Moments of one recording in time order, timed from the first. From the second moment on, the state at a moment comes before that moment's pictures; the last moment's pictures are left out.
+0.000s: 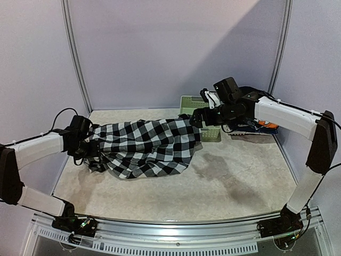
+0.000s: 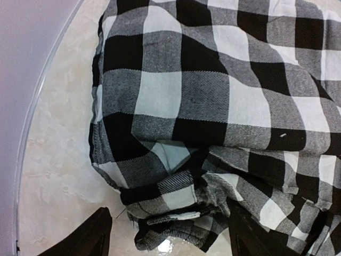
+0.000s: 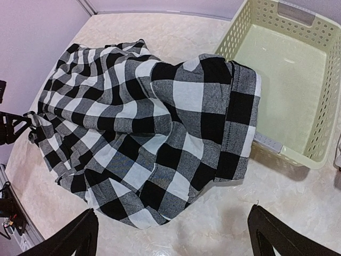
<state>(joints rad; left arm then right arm) -0.20 1.28 0.75 -0.50 -0.25 -0.40 0.64 1.73 1.51 -0.52 -0.10 0.32</state>
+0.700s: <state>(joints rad) -0.21 1.32 0.72 -0.25 -0.12 -0.39 0.65 1.70 1.45 -0.49 -0.11 0.33</state>
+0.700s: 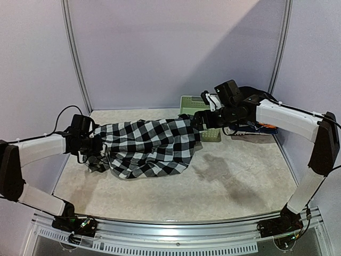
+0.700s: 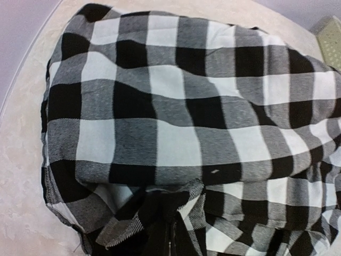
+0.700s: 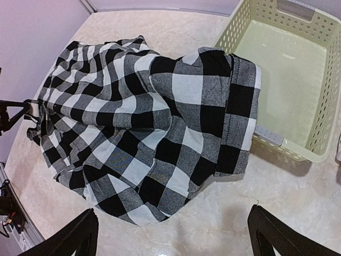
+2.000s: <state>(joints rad) -1.14 1.25 1.47 -0.46 0.12 -0.18 0.89 1.18 1.16 -0.22 -0.63 0.10</state>
